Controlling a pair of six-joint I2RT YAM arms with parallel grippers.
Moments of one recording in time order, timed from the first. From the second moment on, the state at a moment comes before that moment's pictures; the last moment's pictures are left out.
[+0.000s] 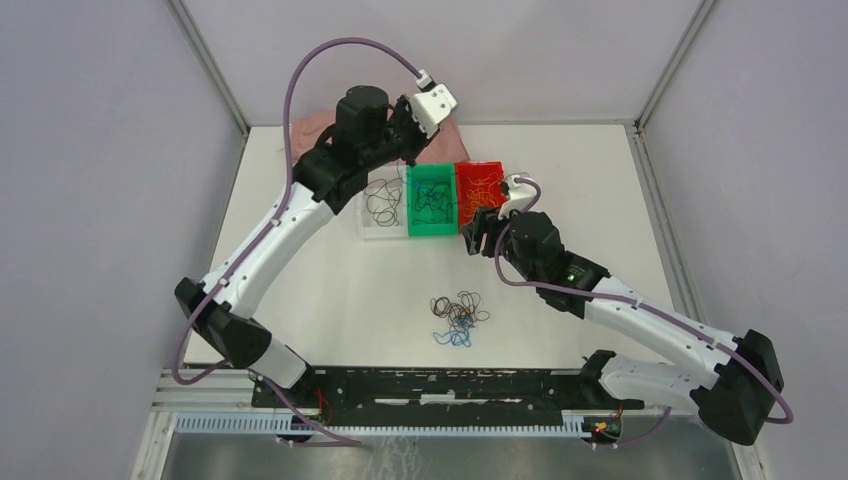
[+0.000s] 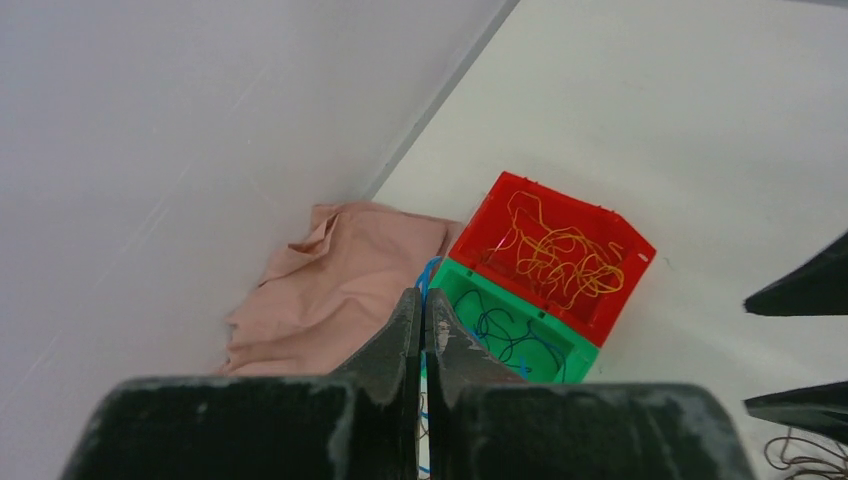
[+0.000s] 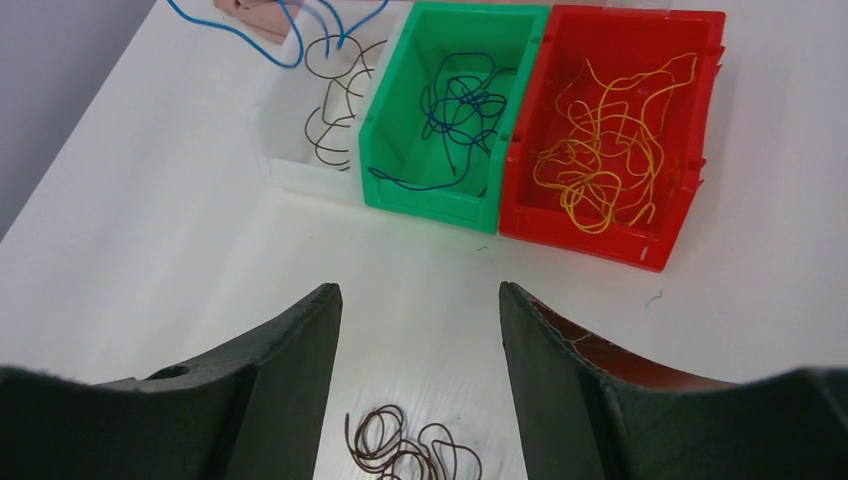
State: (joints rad) left arm -0.65 1.51 1.73 -0.44 0.13 0.45; right arm 0.82 1.08 0.80 -0.03 0.32 0.41
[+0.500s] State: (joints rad) left arm -0.53 1.84 1.80 -0.43 0.15 0.43; right arm 0.79 1.08 0.78 -0.12 0.46 0.40
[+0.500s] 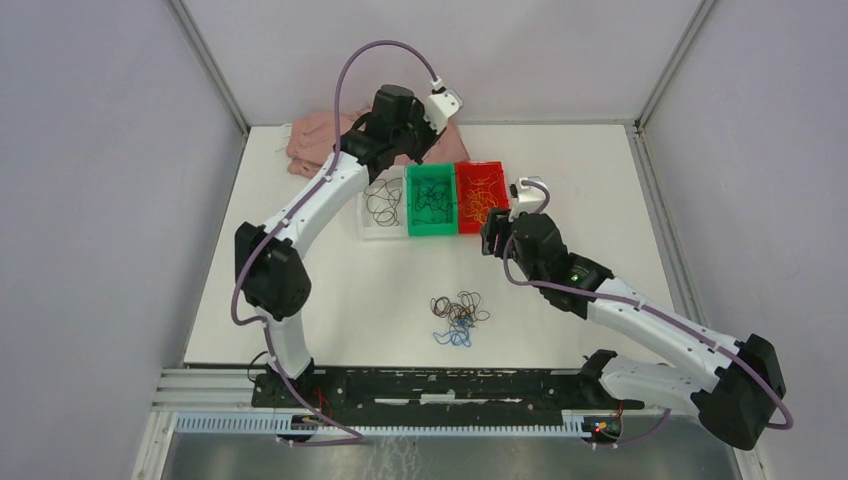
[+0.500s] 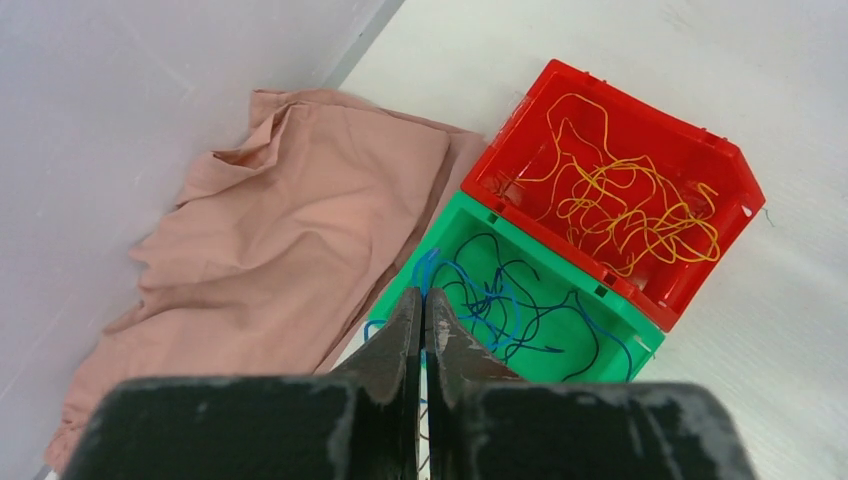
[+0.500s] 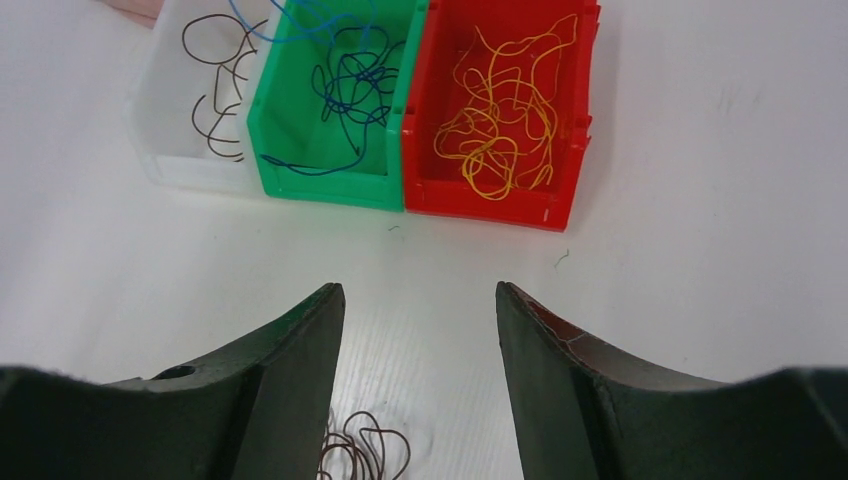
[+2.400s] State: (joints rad) left arm -0.50 1.91 1.83 -0.66 0.33 0.42; right arm 0.69 0.99 0.75 -0.34 0.20 0.43
